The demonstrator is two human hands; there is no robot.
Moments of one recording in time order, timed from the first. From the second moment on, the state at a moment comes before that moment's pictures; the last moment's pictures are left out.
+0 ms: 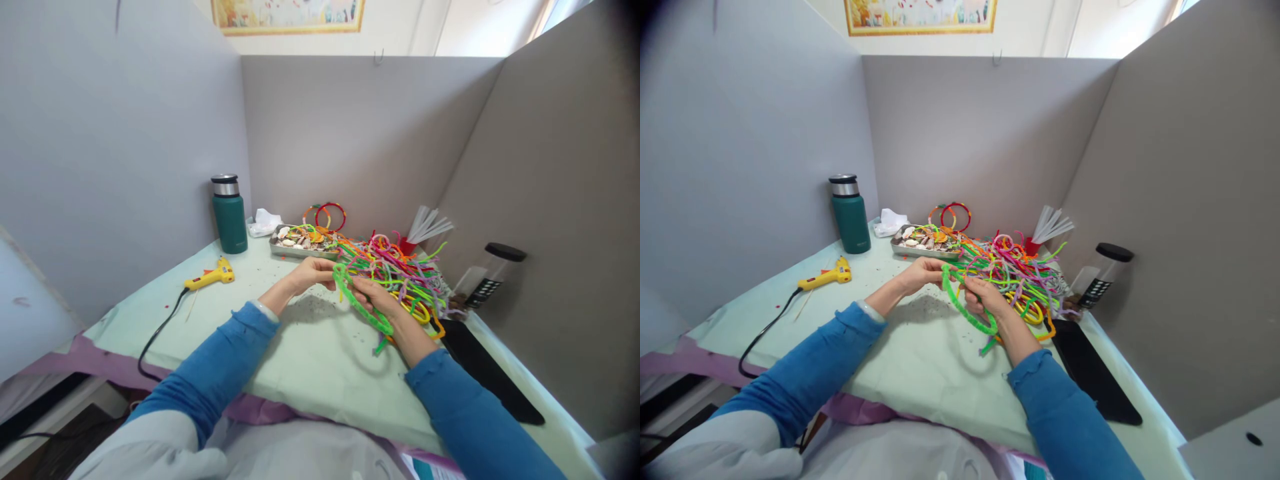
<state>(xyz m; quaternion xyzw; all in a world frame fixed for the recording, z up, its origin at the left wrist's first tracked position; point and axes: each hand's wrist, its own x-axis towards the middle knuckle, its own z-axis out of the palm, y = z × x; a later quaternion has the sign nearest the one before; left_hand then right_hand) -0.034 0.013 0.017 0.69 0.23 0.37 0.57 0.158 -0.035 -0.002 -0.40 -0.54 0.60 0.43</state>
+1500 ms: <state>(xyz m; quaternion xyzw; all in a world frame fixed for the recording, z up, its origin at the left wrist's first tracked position) -0.026 0.017 0.012 0.65 0.38 0.40 0.53 0.157 -0.020 -0.022 -0.42 -0.54 0.52 0.51</state>
